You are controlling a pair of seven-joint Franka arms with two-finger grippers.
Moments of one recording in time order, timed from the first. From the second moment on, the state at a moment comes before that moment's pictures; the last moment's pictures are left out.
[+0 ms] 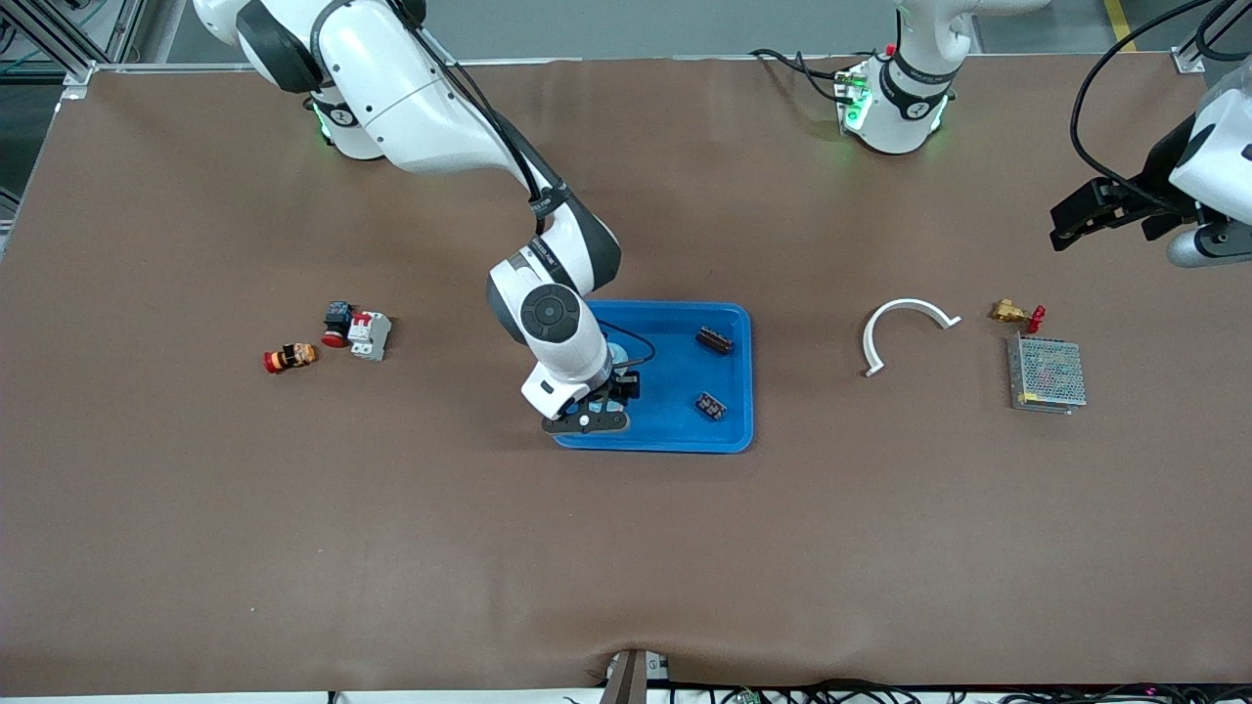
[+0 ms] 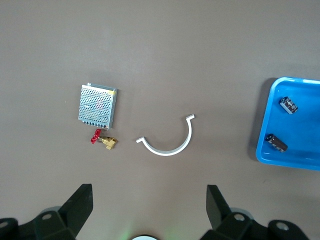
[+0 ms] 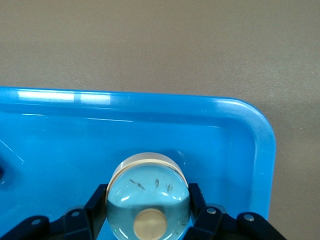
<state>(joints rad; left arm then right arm) -0.03 -0.01 -0.06 -1.52 0.04 1.47 -0.17 0.68 0.86 -0.01 -1.39 0.12 2.35 0.57</state>
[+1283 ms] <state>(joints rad) -0.01 -0.01 -0.06 -1.52 0.00 1.47 -0.12 0.69 0.87 -0.02 -1.39 0.12 2.38 0.57</state>
